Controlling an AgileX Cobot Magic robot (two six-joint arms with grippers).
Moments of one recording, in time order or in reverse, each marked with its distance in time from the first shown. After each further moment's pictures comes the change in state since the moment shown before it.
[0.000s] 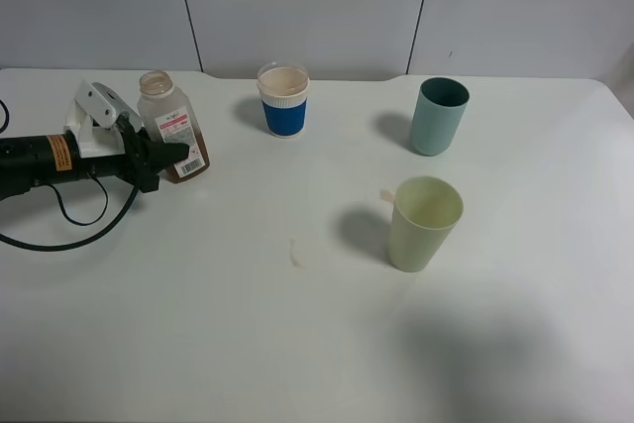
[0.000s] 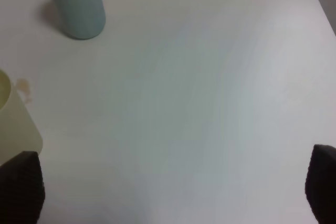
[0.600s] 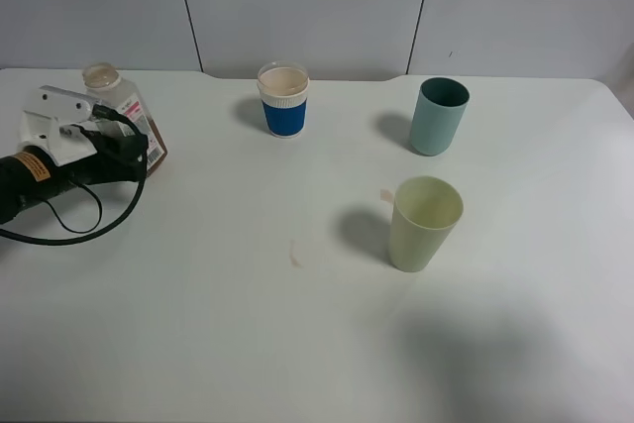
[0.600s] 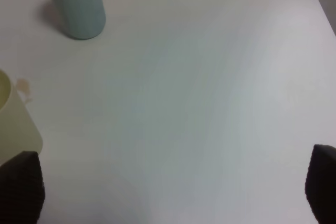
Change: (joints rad) left arm -0.091 -0.142 0.300 -0.729 -0.055 0.232; right arm 0.000 0.000 0.000 0.000 0.000 0.000
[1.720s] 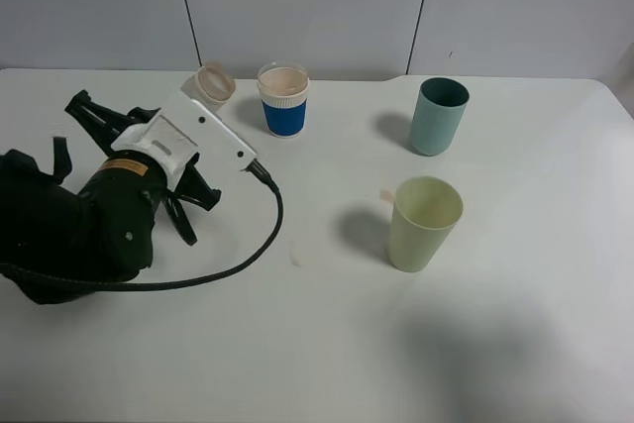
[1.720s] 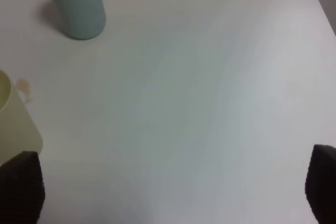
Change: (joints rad) left arm -0.928 -0.169 -0.077 -1.479 -0.008 1.273; right arm 0.000 0.000 0.000 0.000 0.000 0.000
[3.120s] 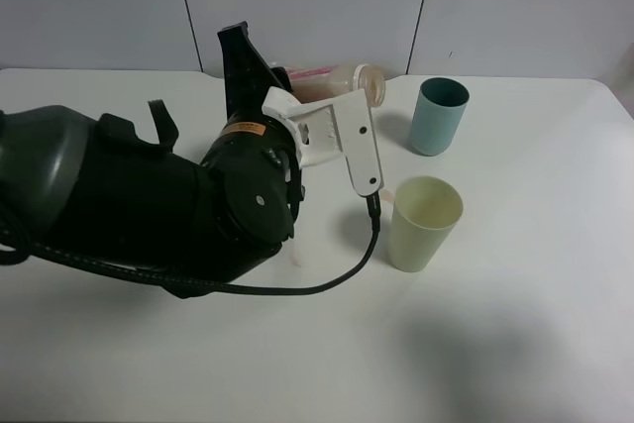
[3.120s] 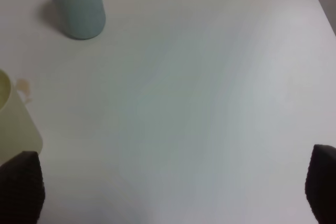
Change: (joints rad) left arm -0.269 0.044 -0.385 -0.269 0.025 0.825; right arm 0.000 0.000 0.000 0.000 0.000 0.000
